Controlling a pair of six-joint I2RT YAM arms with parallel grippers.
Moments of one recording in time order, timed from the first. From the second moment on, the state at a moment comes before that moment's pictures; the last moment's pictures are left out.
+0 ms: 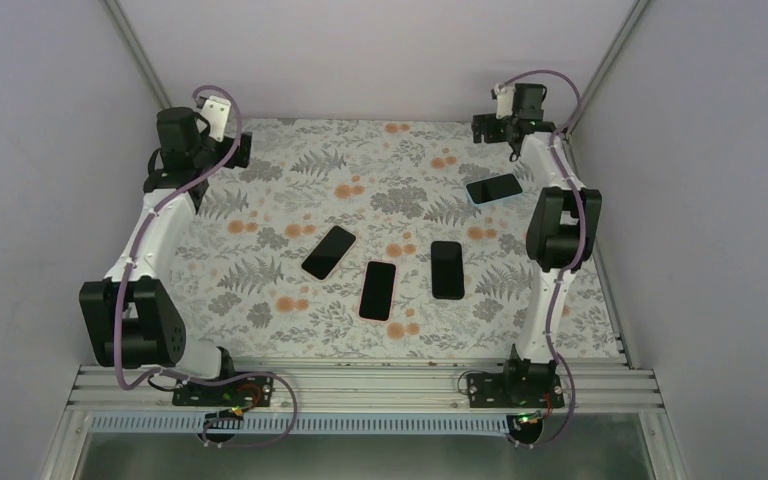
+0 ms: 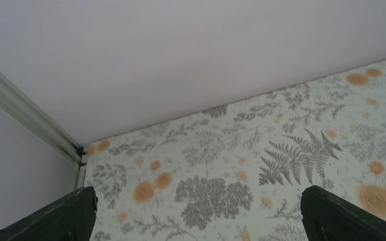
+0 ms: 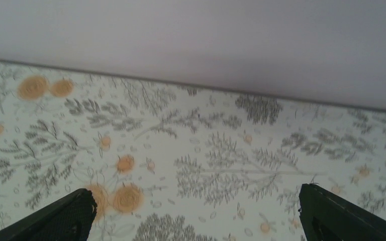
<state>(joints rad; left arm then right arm) 0.06 1.46 1.22 -0.13 0.16 0.25 -0.02 2.20 1.93 -0.37 -0.16 -0.13</state>
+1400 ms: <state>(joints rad) 0.06 1.54 1.29 -0.46 0.18 0.31 -0.07 2.47 2.09 -0.80 -0.07 -0.25</state>
